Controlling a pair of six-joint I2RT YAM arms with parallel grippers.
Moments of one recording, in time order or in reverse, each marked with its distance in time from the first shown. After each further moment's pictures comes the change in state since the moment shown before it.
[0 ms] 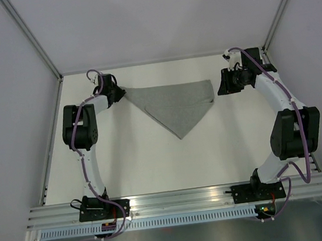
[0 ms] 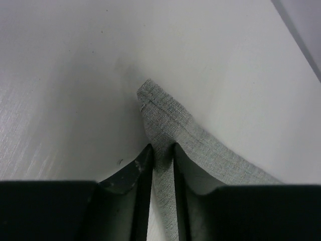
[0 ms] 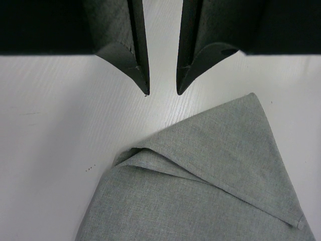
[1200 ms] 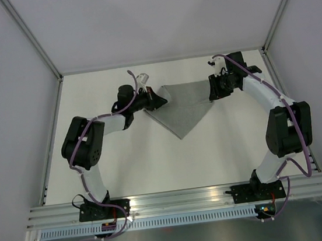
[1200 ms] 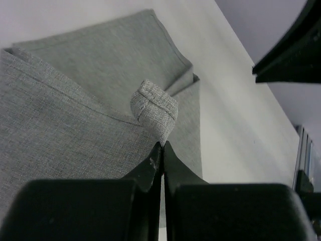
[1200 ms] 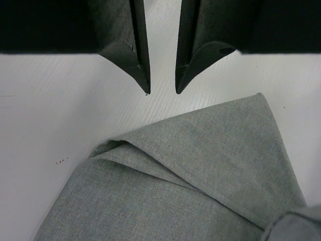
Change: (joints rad) left arm -0.256 -0.277 -0.428 0.576 0.614 0.301; right arm 0.131 0.049 -0.005 0.015 0.093 -0.024
